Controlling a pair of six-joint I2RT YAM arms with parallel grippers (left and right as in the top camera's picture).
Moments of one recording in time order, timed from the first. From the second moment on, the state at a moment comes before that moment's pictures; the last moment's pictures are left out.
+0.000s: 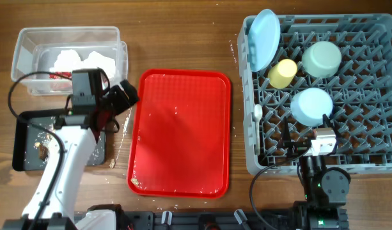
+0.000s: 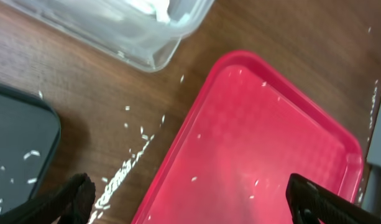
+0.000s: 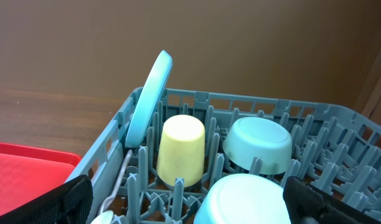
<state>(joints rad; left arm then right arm) 0.02 1.31 0.84 -0.50 0.13 -0.53 -0.03 0.02 0.01 0.00 -0.05 -0.10</state>
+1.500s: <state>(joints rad) -0.02 0.01 0.01 -0.07 0.12 -0.42 -0.03 0.01 0.01 0.00 -0.05 -0.10</state>
